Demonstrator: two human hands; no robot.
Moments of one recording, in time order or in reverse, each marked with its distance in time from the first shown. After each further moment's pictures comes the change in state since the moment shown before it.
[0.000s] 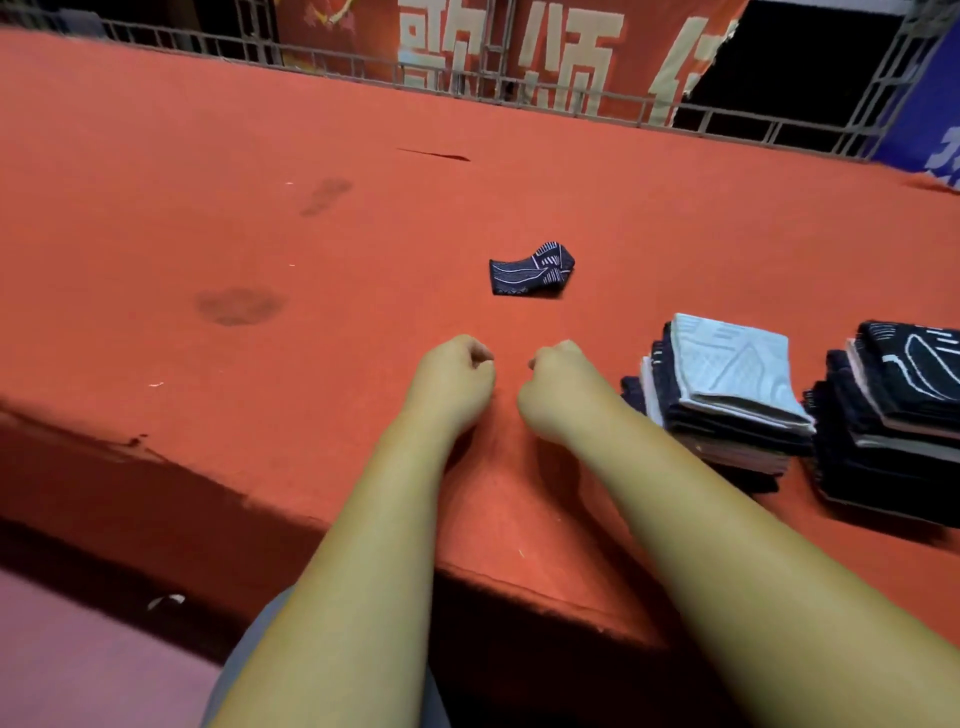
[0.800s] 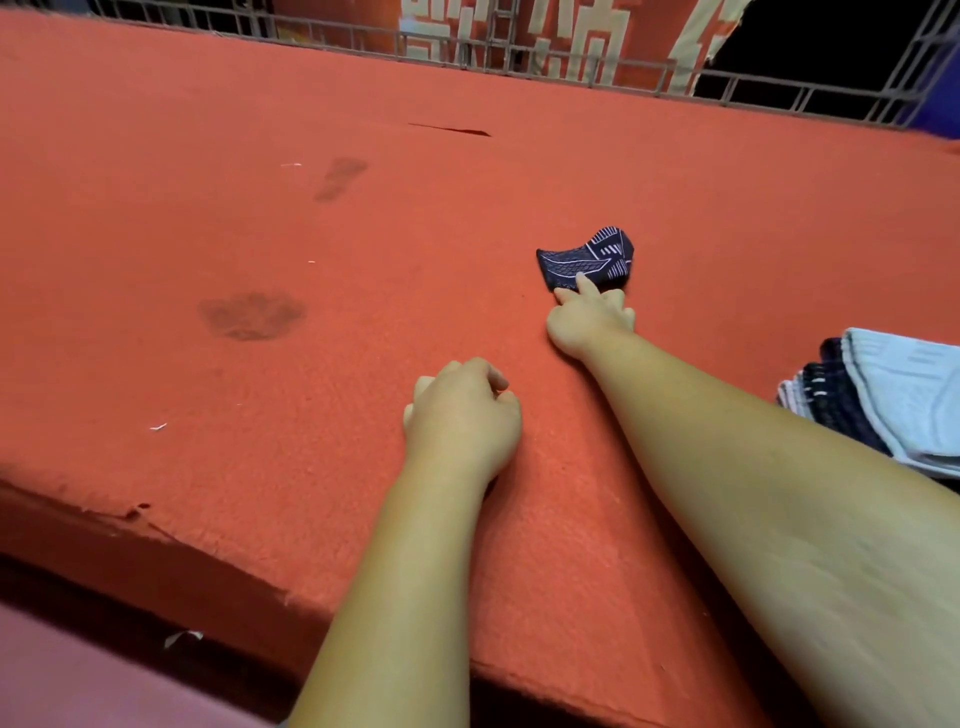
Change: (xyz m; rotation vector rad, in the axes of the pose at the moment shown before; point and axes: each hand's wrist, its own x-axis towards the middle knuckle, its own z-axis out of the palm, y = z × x) left_hand 0.029 -0.054 -0.032 0.293 0.040 -0.067; right_hand 0.211 -0.018 0.052 -0.041 0.060 0.150
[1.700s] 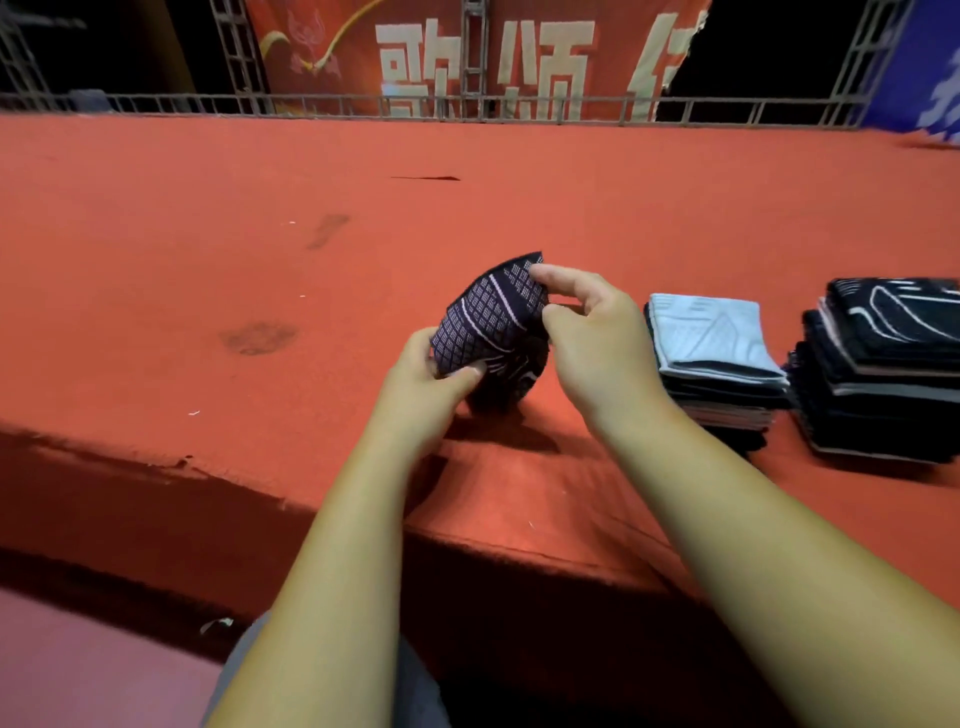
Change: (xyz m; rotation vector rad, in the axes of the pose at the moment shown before) left_hand -0.084 0.037 -0.019 -0.743 -0.007 0.139; right_hand -0.256 0.058 -0.098 1.083 0.371 -0.286
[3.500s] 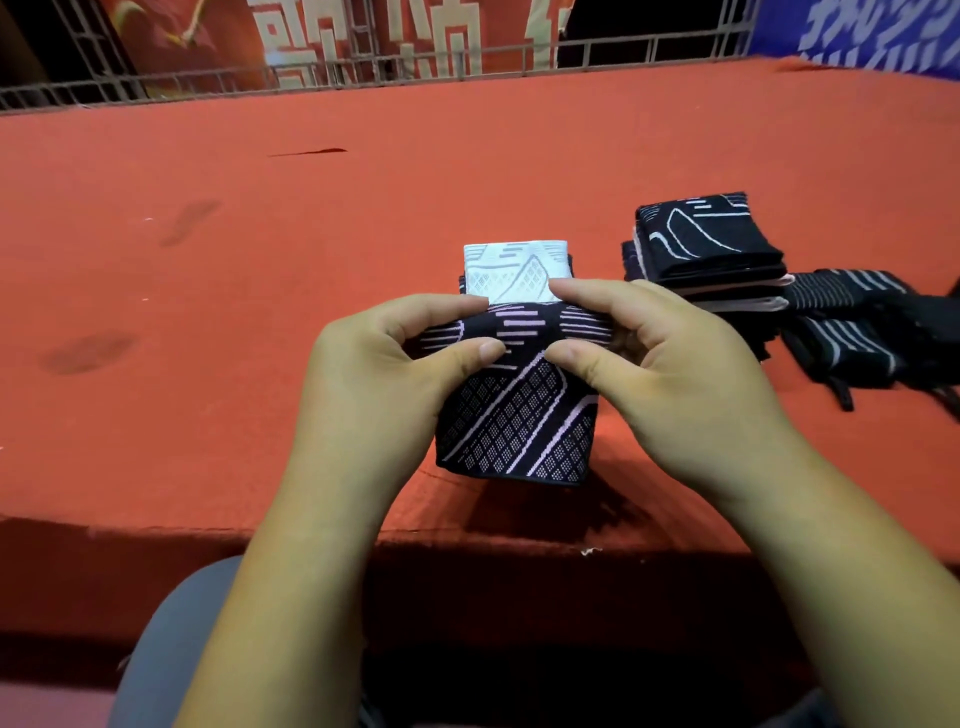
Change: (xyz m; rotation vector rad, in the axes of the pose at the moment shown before) left_hand -0.114 0.116 0.130 0.102 -0.106 0.223; right_hand -0.076 0.024 -0.226 -0.347 -0.080 -0.186
